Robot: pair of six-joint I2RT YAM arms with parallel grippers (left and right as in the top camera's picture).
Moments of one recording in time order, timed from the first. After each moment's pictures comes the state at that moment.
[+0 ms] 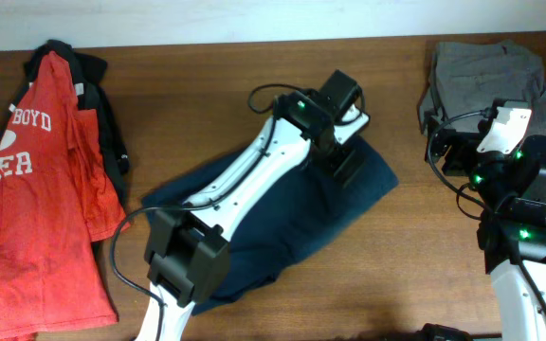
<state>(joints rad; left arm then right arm) -0.71 2.18 2.08 -1.10 0.16 0.04 -0.27 1.04 0.83 -0.17 -0.34 0.08</state>
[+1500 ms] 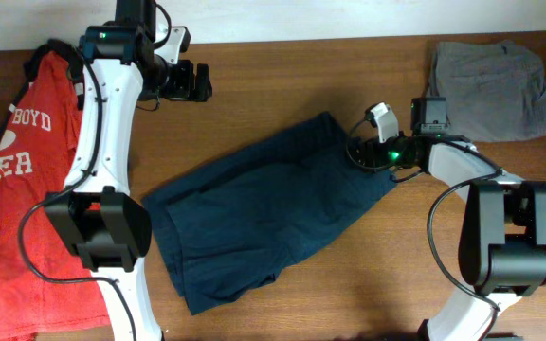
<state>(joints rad) -0.07 2.20 2.30 -1.29 0.24 0.04 -0.06 1.94 1.13 -0.28 -0.65 -0.28</state>
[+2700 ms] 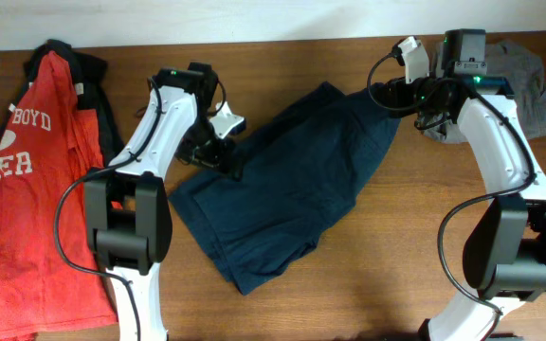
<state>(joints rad) -0.22 2.21 1.86 -1.34 0.21 0.33 -0.09 1.91 1.61 -0.67 -0.57 -0.26</state>
